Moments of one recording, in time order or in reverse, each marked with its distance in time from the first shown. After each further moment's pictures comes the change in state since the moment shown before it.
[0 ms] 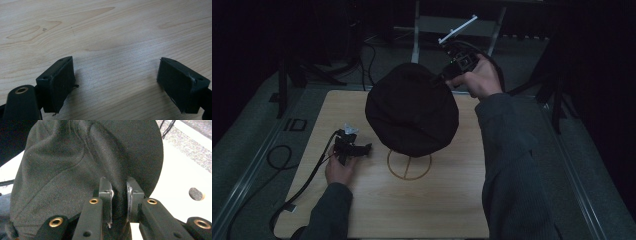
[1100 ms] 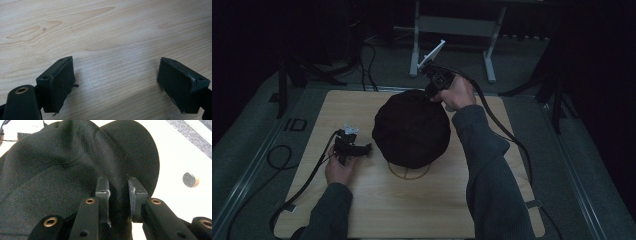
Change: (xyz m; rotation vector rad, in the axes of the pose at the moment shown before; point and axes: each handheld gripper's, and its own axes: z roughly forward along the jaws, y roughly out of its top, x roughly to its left) left arm 0.000 0.000 0.000 -0.001 0.000 0.001; right arm -0.001 -0.003 0.080 0.173 -0.156 -0.007
